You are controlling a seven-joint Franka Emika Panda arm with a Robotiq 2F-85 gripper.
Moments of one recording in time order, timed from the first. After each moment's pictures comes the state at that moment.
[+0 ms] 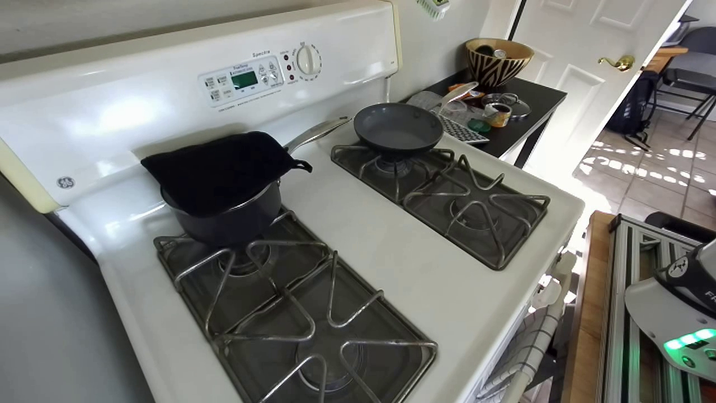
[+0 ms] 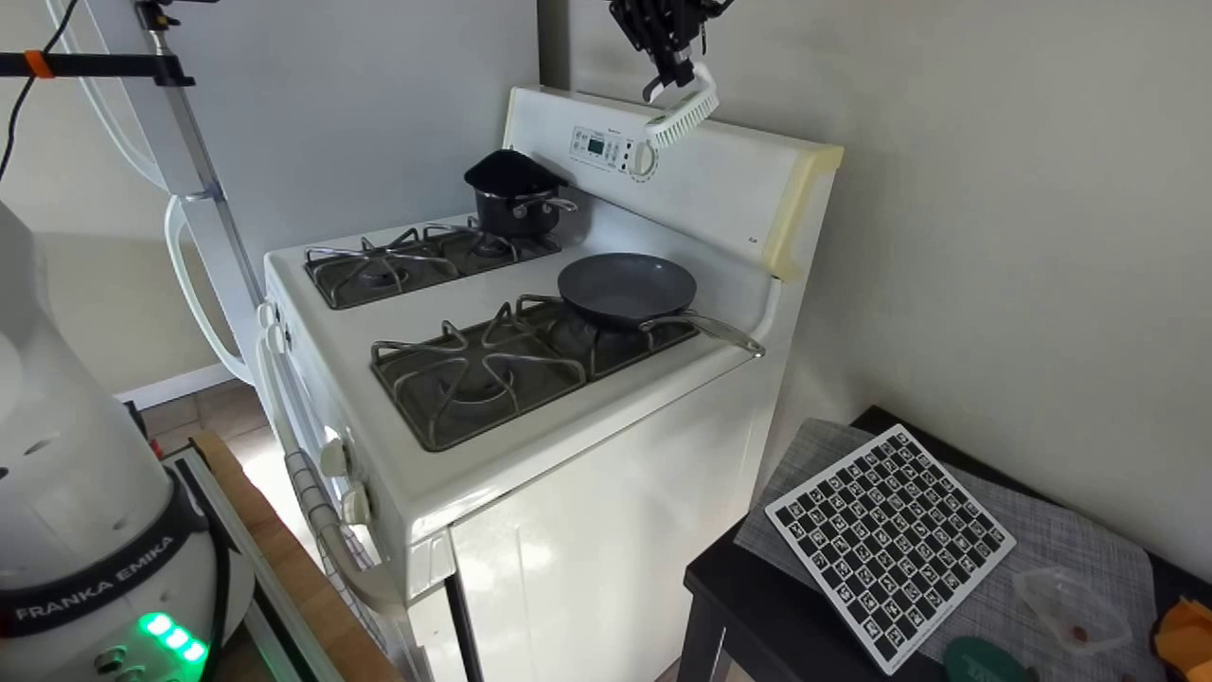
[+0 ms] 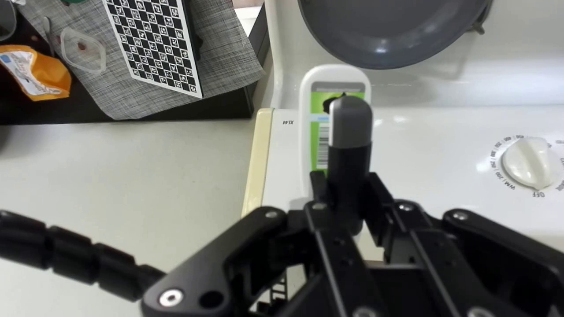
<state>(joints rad) -0.10 -0.19 -0.01 -2.01 -0.26 2.25 0.27</state>
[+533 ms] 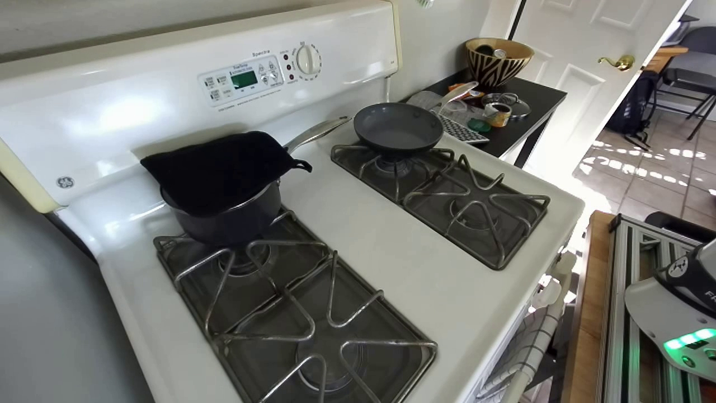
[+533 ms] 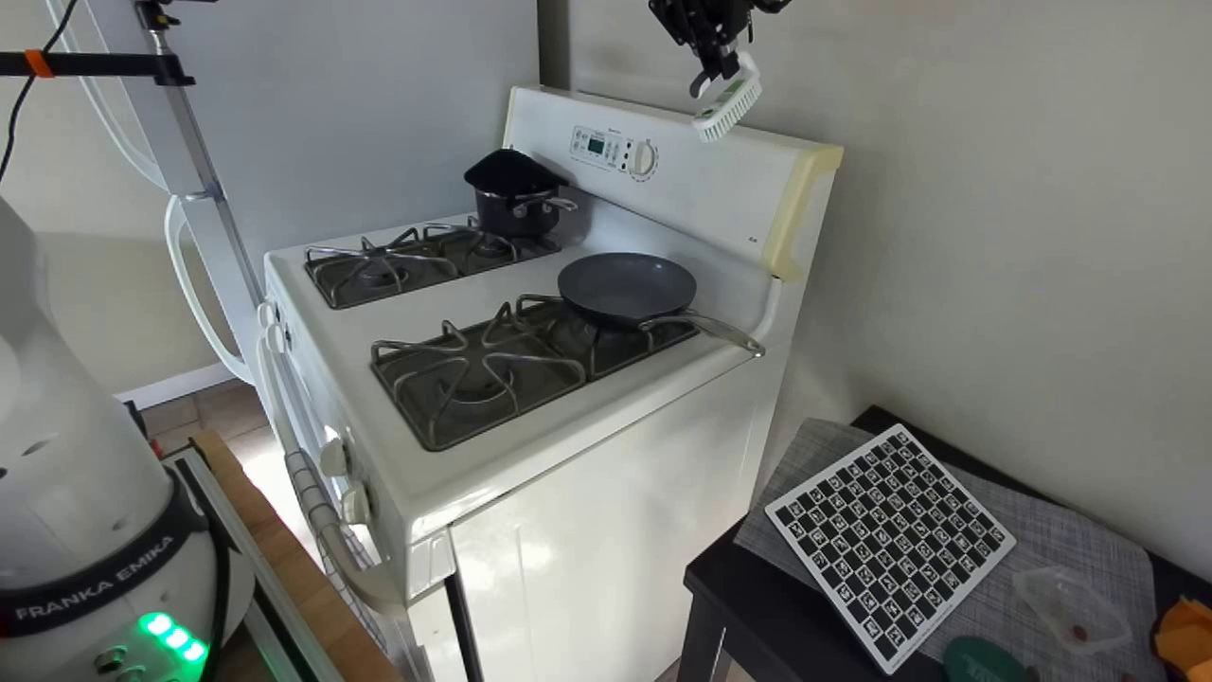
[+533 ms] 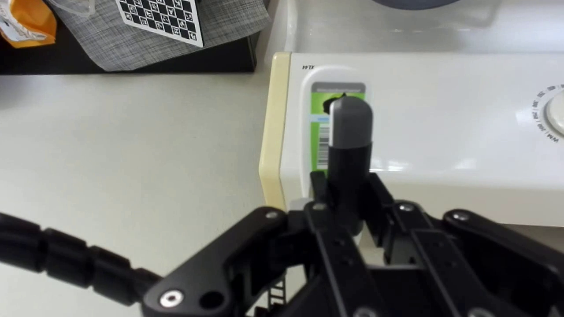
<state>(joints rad) -0.11 -0.13 -0.07 -1.98 -0.23 2.41 0.17</state>
